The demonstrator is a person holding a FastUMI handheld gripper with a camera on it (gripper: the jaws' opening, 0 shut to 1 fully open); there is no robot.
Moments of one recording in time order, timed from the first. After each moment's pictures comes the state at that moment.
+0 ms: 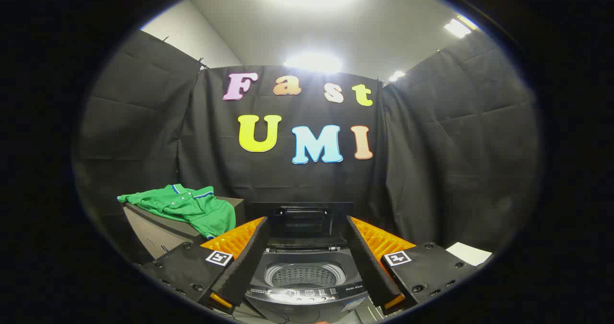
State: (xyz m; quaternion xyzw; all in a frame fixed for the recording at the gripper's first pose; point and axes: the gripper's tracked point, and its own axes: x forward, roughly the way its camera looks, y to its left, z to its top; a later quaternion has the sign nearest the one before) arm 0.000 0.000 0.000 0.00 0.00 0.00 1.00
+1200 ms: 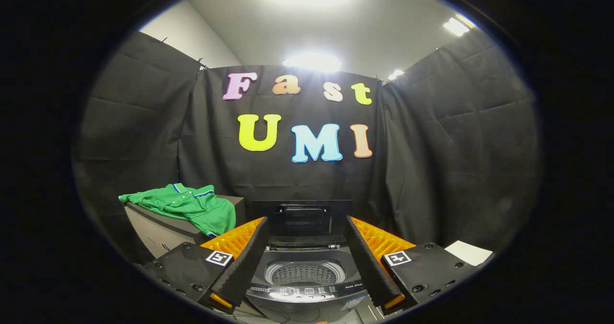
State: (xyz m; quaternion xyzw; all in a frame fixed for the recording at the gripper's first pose) arm -0.007 -0.007 -0.003 0.00 0.00 0.00 1.00
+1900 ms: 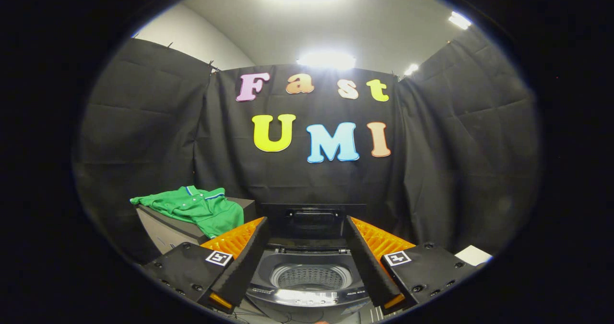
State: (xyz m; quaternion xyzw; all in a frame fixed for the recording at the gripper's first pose) arm 0.020 -0.009 0.013 0.02 0.01 0.09 1.00
